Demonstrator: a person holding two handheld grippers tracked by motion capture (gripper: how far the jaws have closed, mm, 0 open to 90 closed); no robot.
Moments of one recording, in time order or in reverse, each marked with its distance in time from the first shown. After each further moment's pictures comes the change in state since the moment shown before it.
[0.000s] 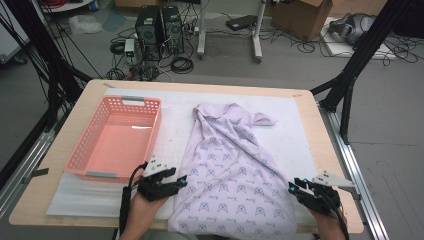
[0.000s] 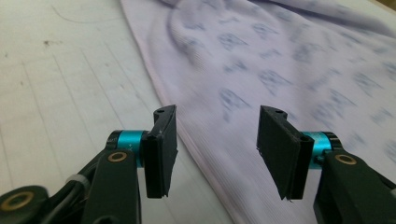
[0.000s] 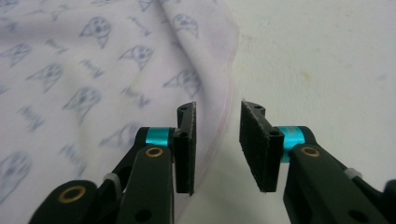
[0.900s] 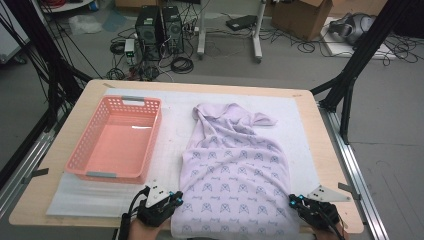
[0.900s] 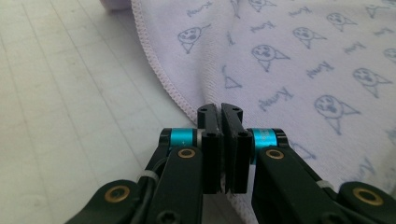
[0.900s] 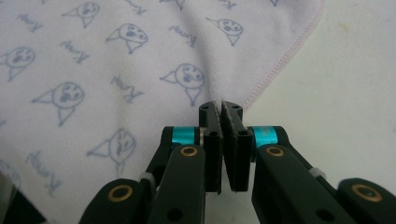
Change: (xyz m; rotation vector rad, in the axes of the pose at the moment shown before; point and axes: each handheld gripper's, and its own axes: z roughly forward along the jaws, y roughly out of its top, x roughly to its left) left arm -0.044 -0.056 -0.041 0.010 0.008 0.072; right arm 0.026 -0.029 -0.022 0.075 0.005 -0.067
